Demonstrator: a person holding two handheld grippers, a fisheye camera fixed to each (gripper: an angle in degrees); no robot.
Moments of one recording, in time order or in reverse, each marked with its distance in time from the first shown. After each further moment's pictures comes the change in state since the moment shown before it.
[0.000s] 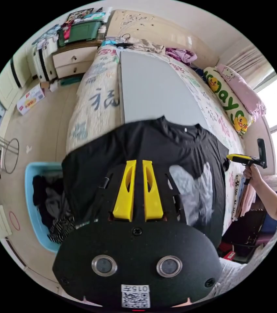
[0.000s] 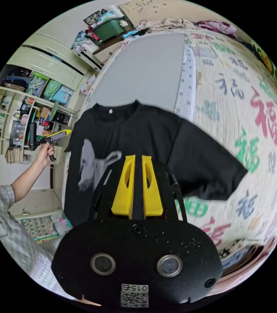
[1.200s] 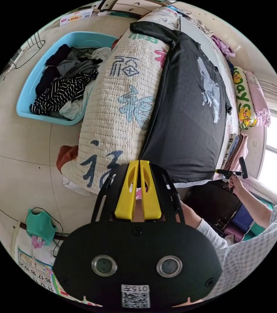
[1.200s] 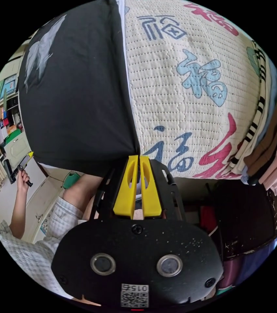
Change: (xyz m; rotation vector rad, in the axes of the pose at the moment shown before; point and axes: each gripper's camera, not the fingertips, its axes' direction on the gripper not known) left arm -0.022 0.358 0.005 -0.348 0.145 -0.358; right arm -0.097 0.251 0.223 -0.521 0.157 0.408
